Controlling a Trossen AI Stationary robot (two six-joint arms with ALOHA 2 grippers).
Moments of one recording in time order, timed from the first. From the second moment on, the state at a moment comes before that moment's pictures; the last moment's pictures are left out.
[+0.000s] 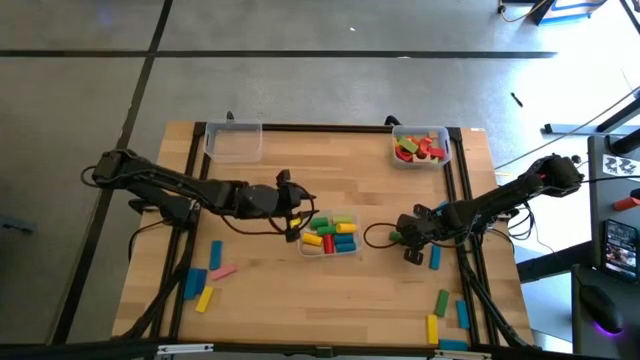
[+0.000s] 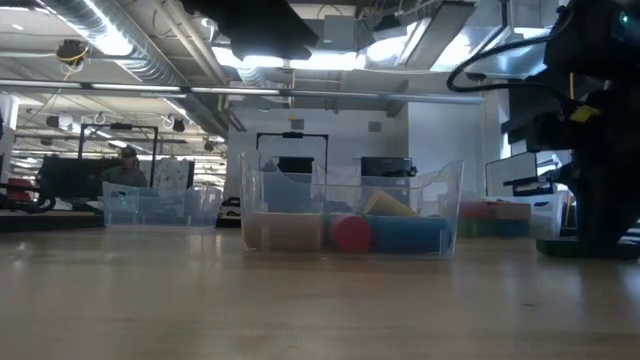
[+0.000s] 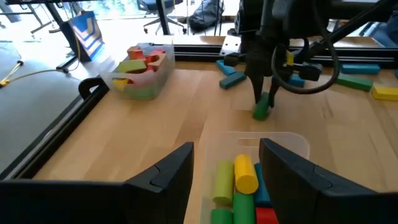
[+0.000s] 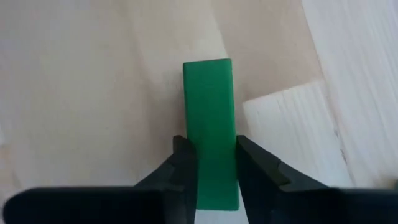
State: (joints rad) left arm -0.17 1.35 0.92 0.01 -0.42 -0.08; right arm 0.33 1.17 0.45 -0.51 0.12 0.62
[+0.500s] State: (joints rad) left arm -0.17 1.36 0.92 0.01 -0.42 -0.12; right arm 0.33 1.15 0.53 -0.51 0.11 0.55
